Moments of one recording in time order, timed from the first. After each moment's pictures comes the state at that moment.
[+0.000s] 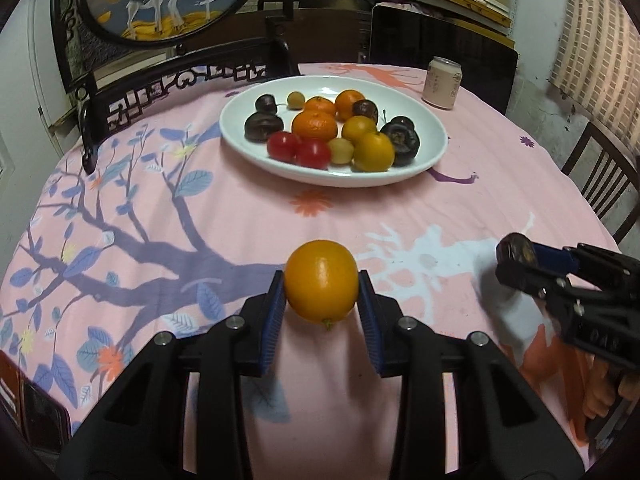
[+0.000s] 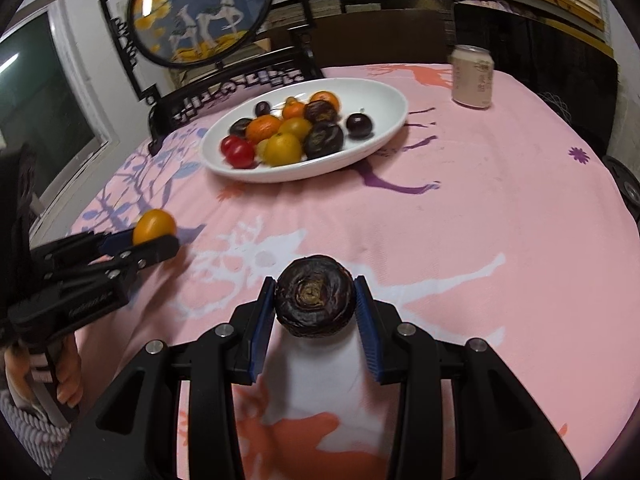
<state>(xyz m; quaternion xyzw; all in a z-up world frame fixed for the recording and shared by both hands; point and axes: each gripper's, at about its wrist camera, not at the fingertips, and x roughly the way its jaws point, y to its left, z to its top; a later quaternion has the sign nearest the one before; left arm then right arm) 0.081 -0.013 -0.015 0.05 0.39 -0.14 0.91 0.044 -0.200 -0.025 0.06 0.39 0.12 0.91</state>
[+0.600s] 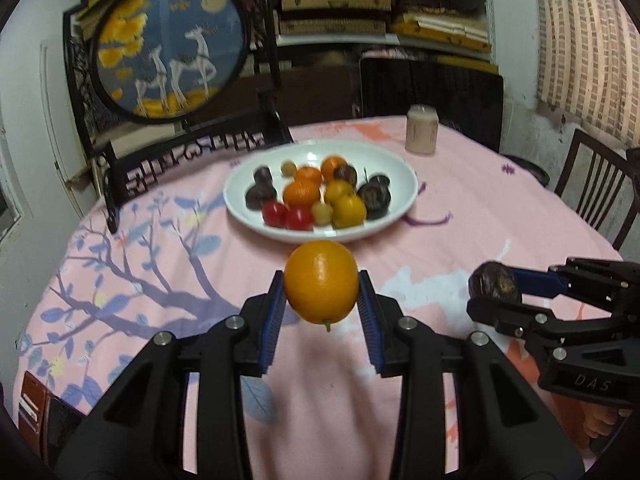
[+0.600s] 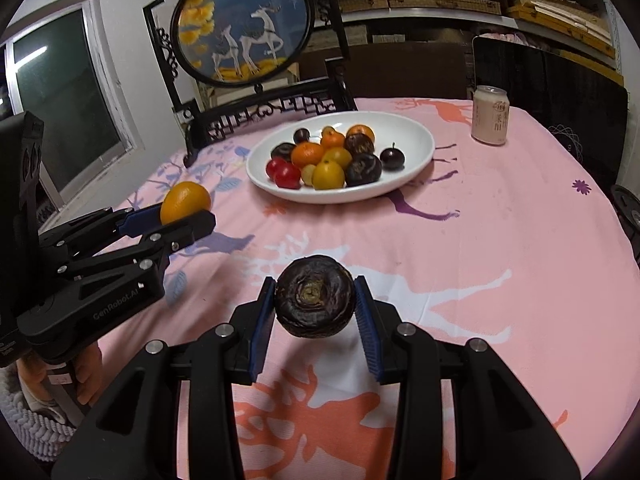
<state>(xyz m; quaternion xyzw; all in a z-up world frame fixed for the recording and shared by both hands) 0.041 -0.031 0.022 0.08 0.28 -0.13 0.95 0.018 -0.190 -0.001 0.06 0.34 0.16 0.93</state>
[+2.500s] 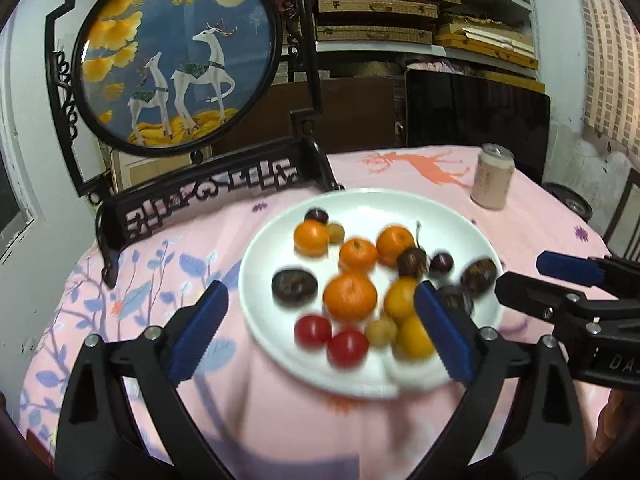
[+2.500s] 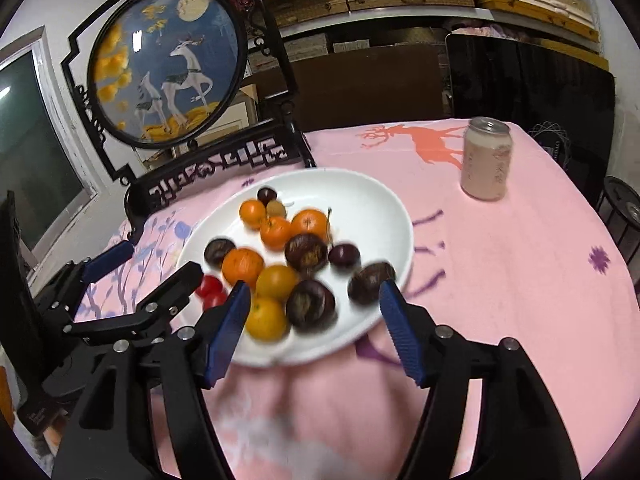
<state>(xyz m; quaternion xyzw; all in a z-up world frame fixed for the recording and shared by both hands) 0.165 -0.041 0.035 0.07 0.28 -0.08 0.96 0.139 -0.213 0.027 0.10 0.34 0.10 0.93</state>
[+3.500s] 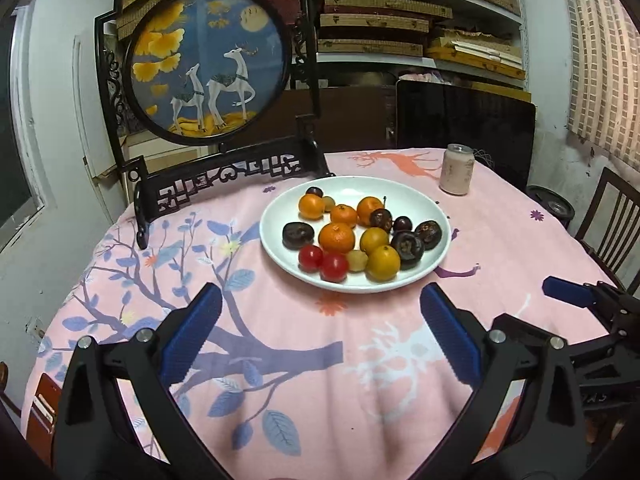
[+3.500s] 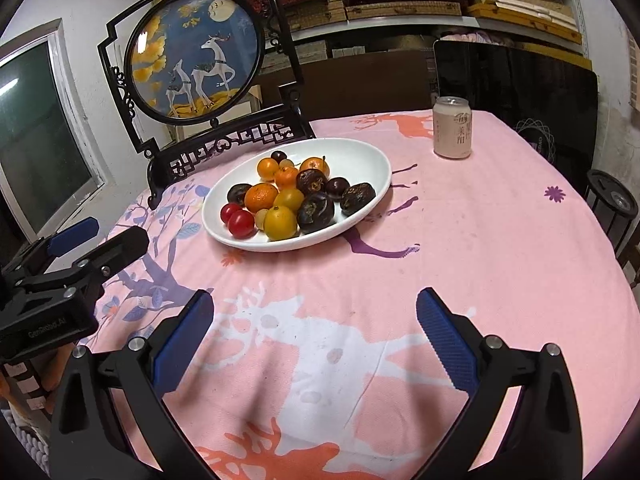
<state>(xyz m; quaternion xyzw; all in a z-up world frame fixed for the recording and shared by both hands) 0.061 -0.022 0.054 0.06 0.26 -0.09 0.96 0.044 -0.214 0.009 0.10 0.32 0.09 0.94</state>
